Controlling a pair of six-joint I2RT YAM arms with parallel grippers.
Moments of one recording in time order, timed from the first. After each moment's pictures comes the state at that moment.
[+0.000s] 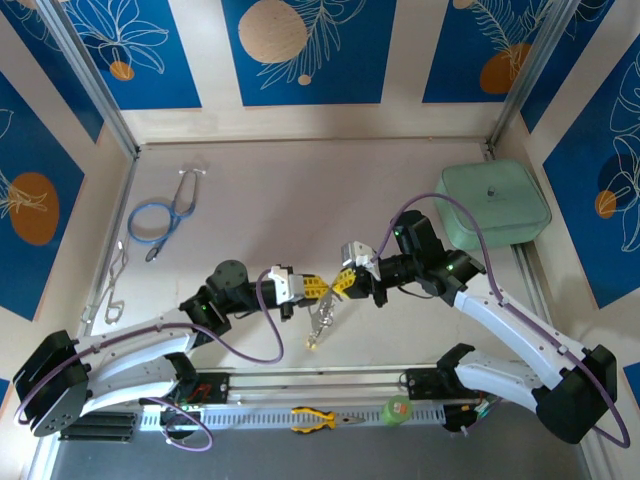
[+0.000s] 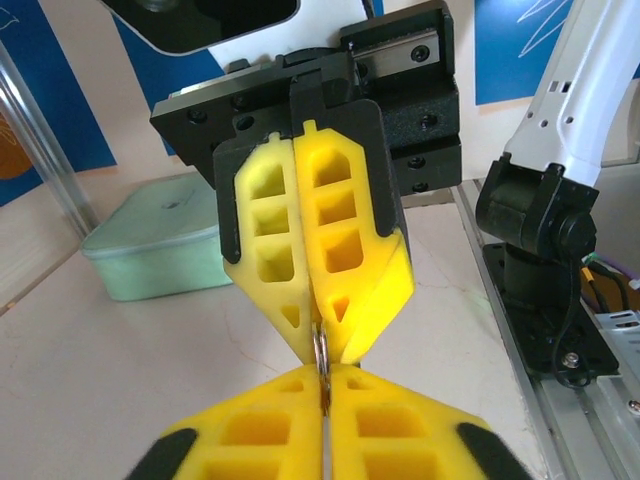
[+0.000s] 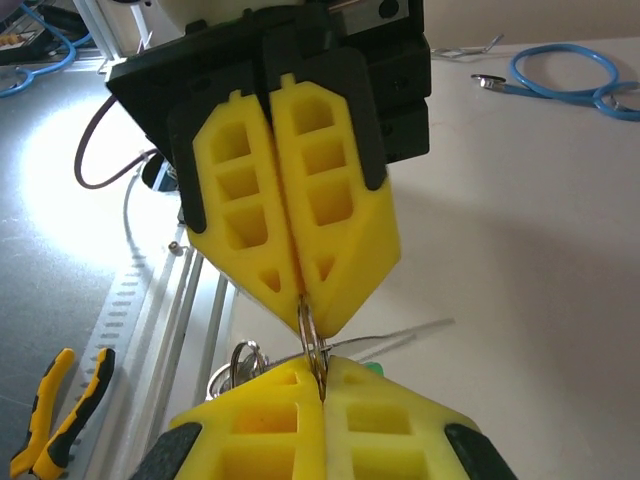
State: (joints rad) left arm -0.91 1.01 0.44 0.51 0.50 0.24; right arm 0.62 1.01 0.84 -0.55 -0.87 -0.53
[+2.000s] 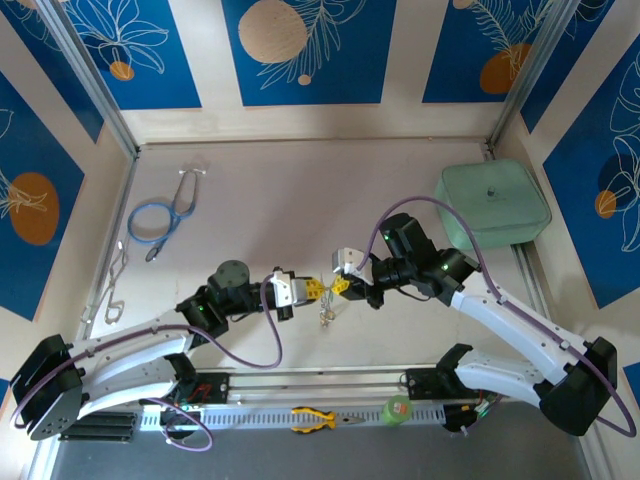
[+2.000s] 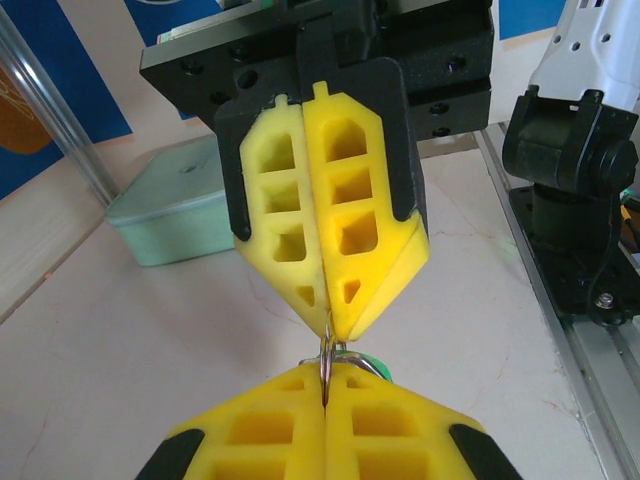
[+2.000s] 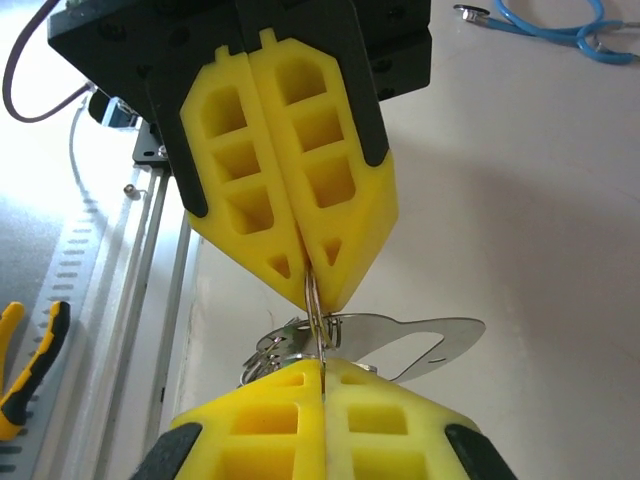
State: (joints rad) left arm -0.91 0.98 0.45 0.39 0.45 0.35; right arm 0.70 1.04 0.90 -0.65 -0.66 -0.57
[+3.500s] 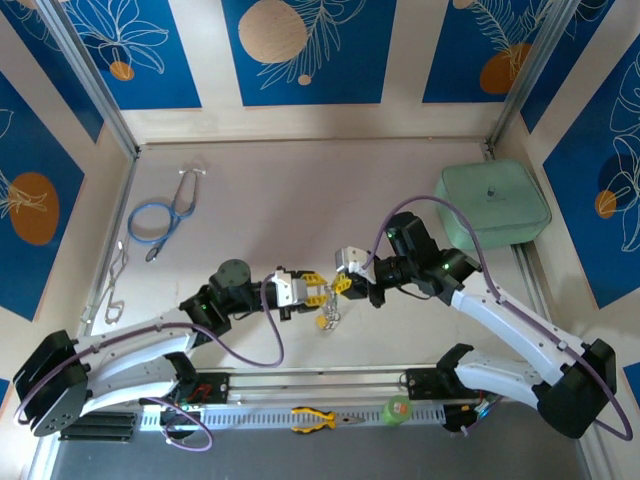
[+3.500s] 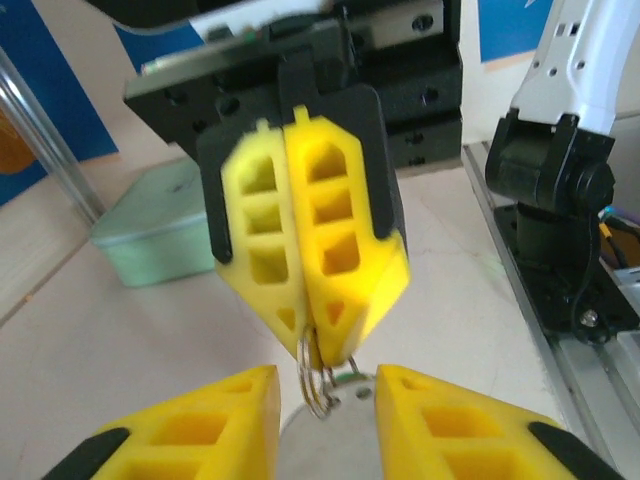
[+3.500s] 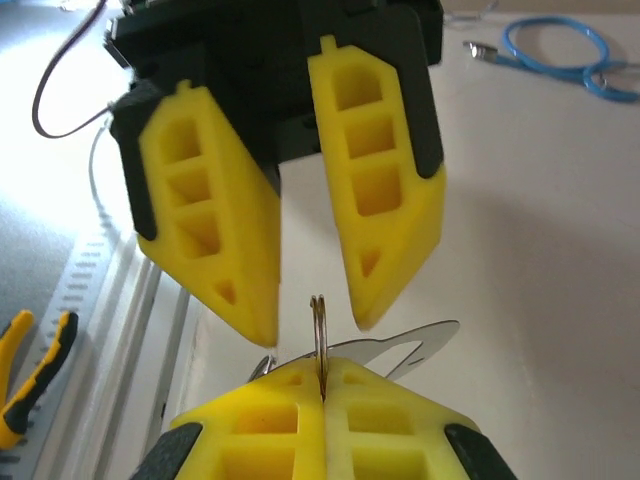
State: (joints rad) left arm -0.91 1.01 0.45 0.41 0.49 0.35; right arm 0.67 1.04 0.89 -0.62 -0.73 -0.61
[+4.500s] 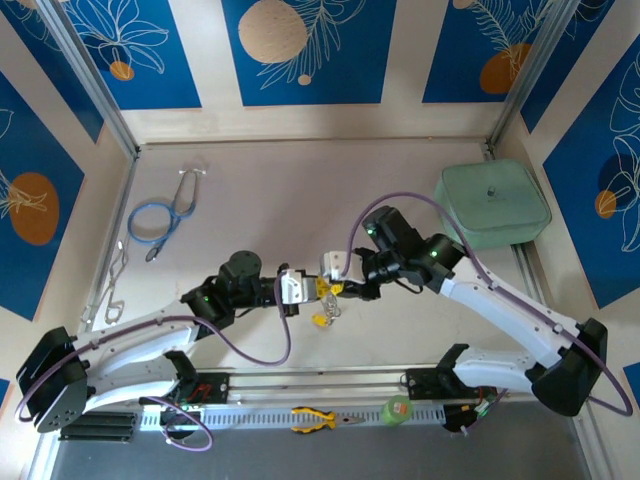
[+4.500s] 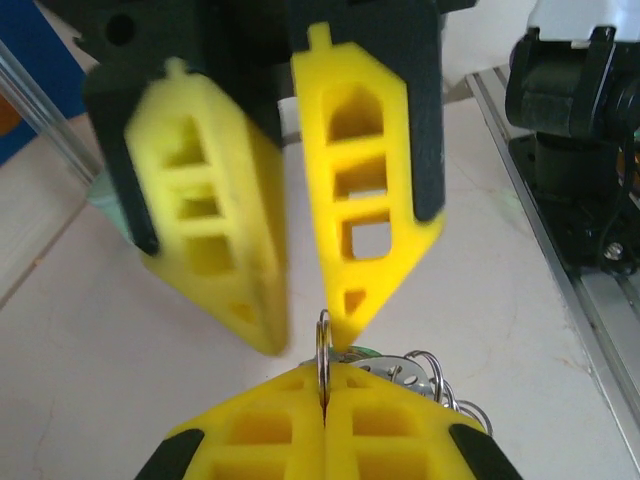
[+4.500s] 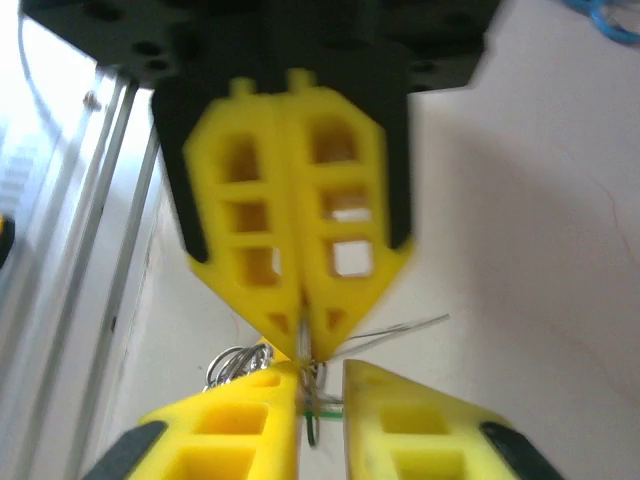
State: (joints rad) left arm -0.91 1.04 0.55 0.24 0.45 0.46; right arm 0.74 1.12 1.05 -0.79 -0.53 -0.73
